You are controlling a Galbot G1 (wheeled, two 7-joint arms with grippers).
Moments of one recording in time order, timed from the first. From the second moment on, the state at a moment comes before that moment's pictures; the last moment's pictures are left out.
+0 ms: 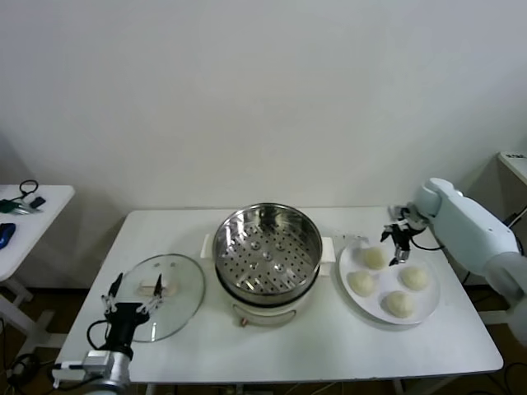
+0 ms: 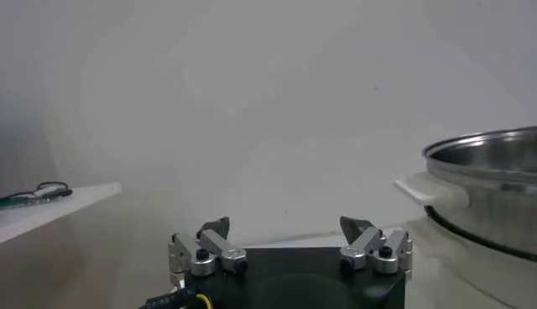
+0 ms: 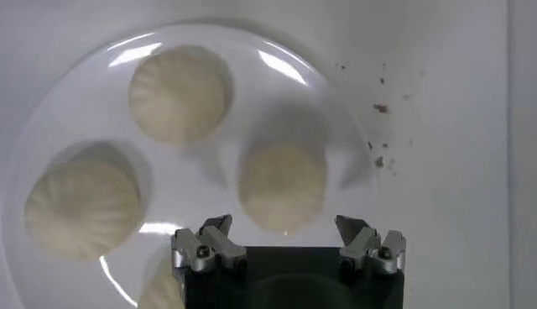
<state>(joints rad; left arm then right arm) 1.58 -1.46 -0.74 -1.96 -0.05 -0.04 0.07 0.06 1.02 -0.69 0.53 -0.22 0.11 -1.20</state>
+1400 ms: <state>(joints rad) 1.60 -1.46 -0.74 -1.97 -0.05 -0.05 0.07 0.22 1.03 -0.82 0.59 -0.20 0.22 -1.28</state>
